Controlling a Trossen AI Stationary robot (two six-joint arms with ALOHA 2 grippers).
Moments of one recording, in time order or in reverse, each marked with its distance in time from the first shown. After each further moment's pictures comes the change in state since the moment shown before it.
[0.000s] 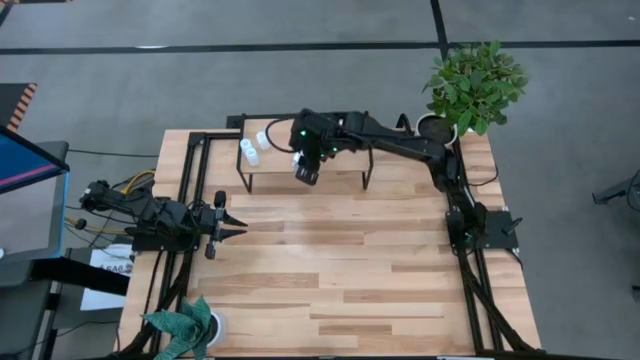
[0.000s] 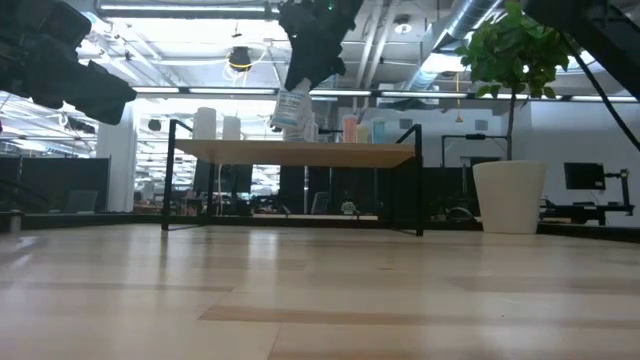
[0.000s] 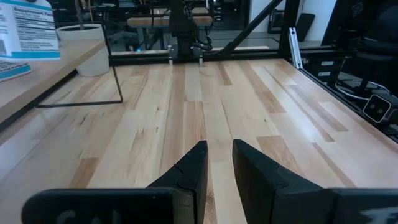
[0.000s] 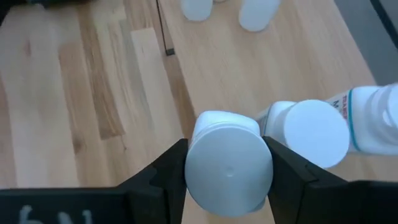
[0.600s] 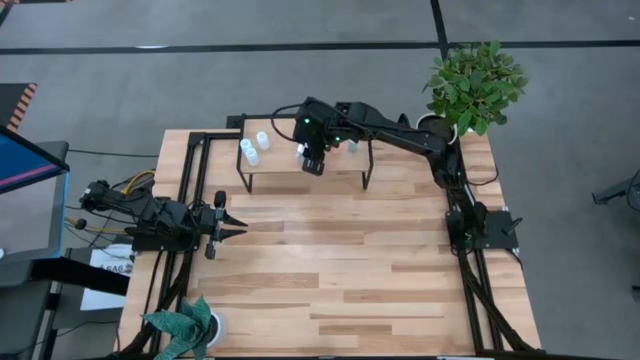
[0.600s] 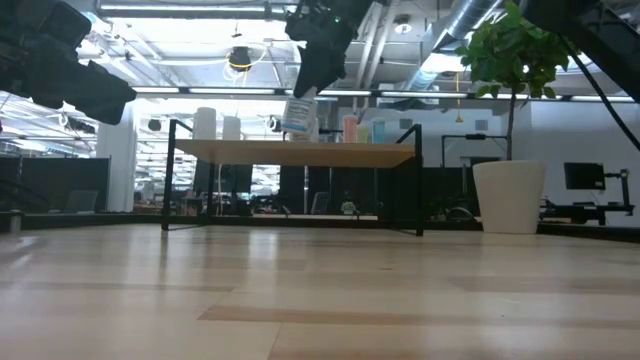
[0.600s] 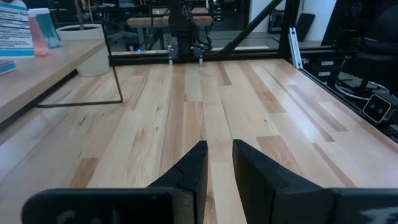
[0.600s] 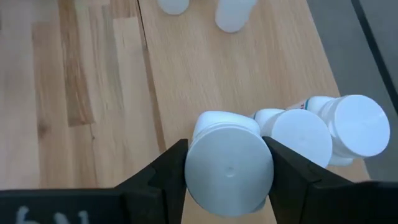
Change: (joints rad) left arm 0.000 0.000 0.000 0.000 0.000 0.000; right arm -0.068 0.000 0.000 0.001 -0.017 -0.187
